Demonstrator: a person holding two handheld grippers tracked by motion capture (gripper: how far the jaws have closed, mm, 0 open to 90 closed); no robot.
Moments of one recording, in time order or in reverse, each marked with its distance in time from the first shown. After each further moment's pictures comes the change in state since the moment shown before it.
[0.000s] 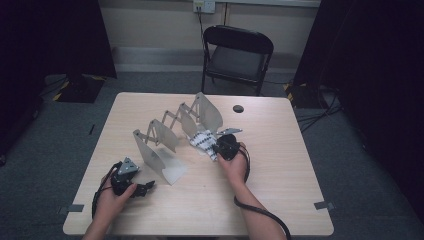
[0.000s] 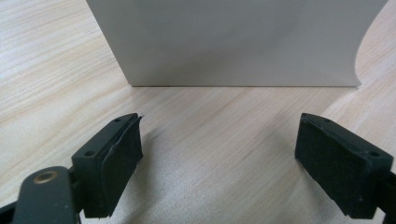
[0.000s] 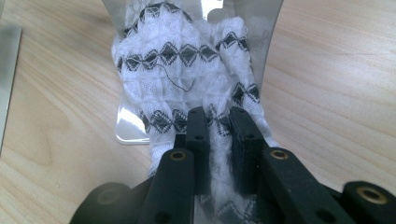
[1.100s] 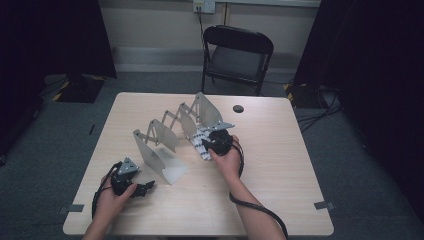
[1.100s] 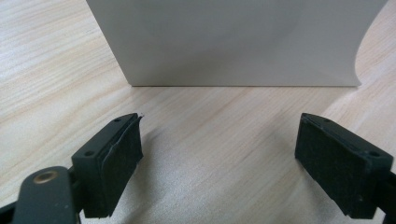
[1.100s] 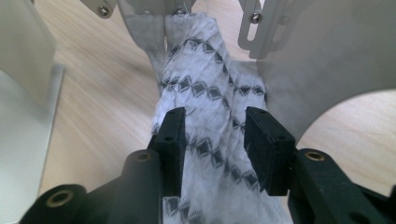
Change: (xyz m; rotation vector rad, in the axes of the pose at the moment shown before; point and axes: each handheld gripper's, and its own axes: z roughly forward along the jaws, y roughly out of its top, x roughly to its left) left arm 0.000 0.000 0.000 -0.001 0.001 0.002; right arm 0.019 0.025 -0.005 -0.107 0.023 -0.102
